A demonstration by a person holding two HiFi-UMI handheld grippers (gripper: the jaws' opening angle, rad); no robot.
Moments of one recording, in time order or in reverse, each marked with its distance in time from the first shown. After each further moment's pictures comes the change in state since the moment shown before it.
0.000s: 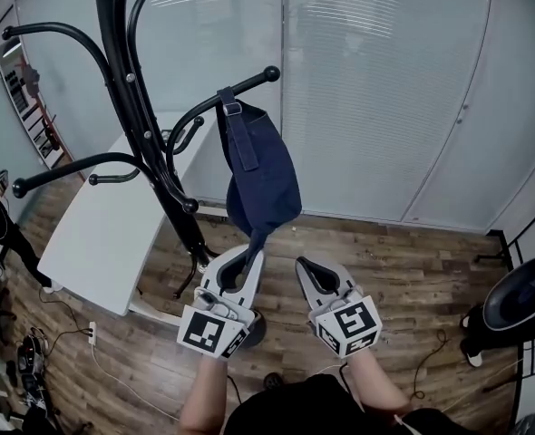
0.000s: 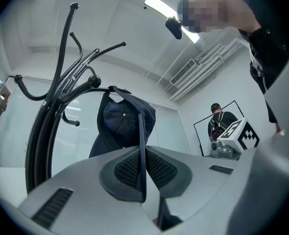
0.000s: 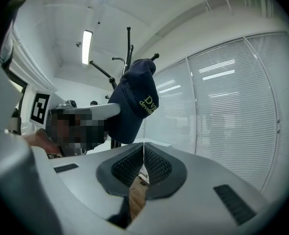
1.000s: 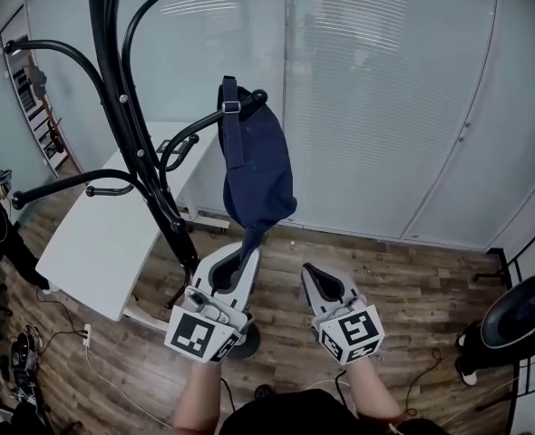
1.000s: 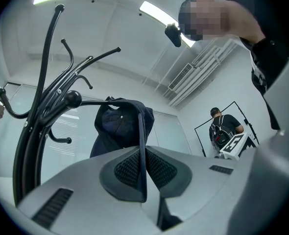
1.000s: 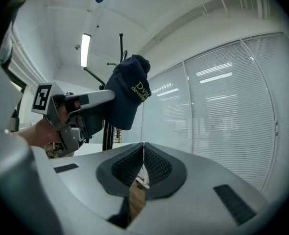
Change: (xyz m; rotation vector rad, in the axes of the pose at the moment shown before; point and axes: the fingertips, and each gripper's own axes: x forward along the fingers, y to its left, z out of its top) left arm 0.031 -0.011 0.042 0.042 -0.084 -0.003; right arm -0.014 -0.042 0.009 -0.002 -0.048 -0.014
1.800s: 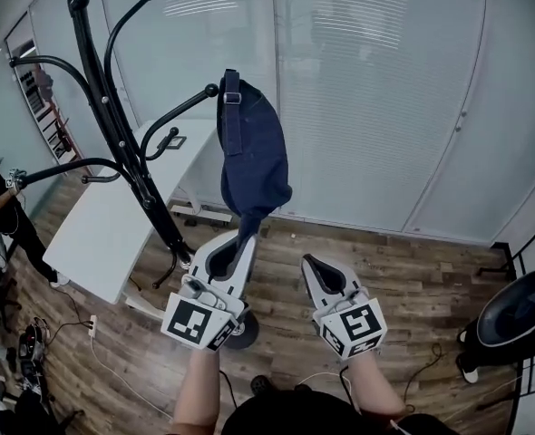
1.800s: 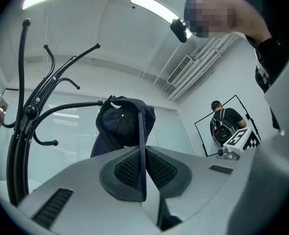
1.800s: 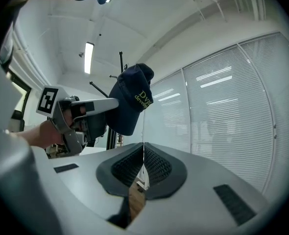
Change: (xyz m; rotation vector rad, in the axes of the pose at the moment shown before) left arm 0.018 -0.054 0.011 0.040 0.065 0.023; right arm -0.060 -0.022 0.020 0.012 -0.055 0.022
